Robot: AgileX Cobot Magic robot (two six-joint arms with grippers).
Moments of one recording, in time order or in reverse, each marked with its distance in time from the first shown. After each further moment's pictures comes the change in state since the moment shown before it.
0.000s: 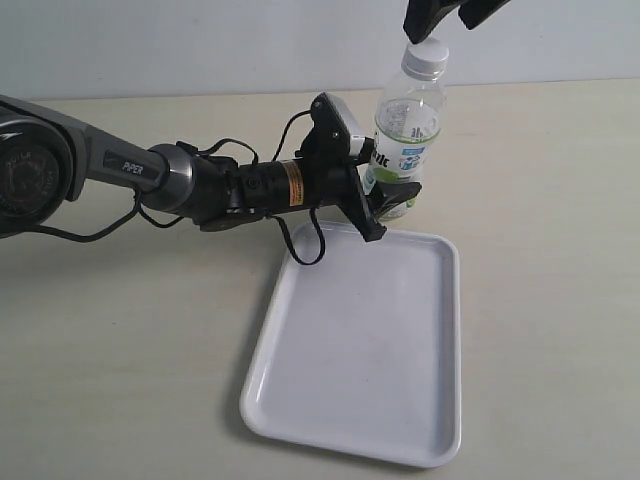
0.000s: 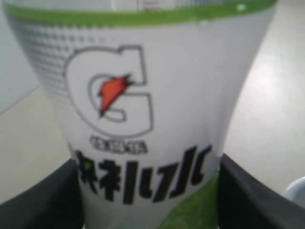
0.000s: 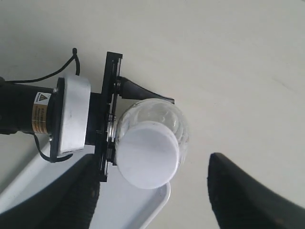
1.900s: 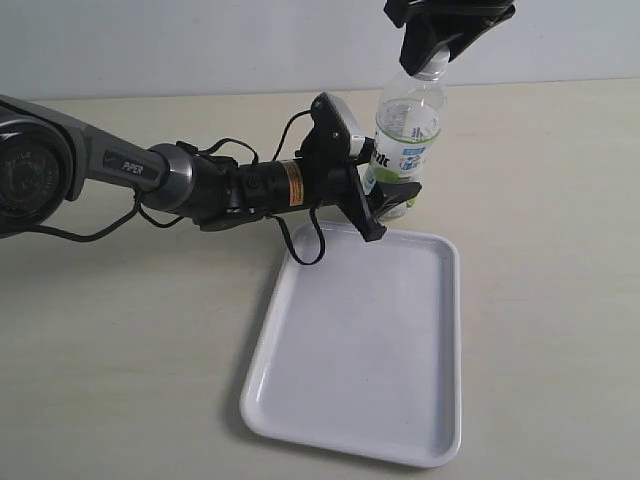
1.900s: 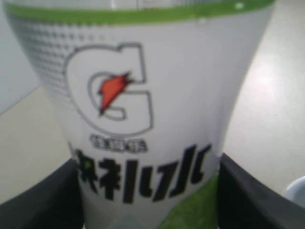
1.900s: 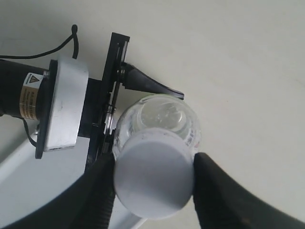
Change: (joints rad) left arm 0.000 0.000 0.000 0.002 0.002 0.004; right arm 0.000 0.065 0.006 0.023 0.000 -0.106
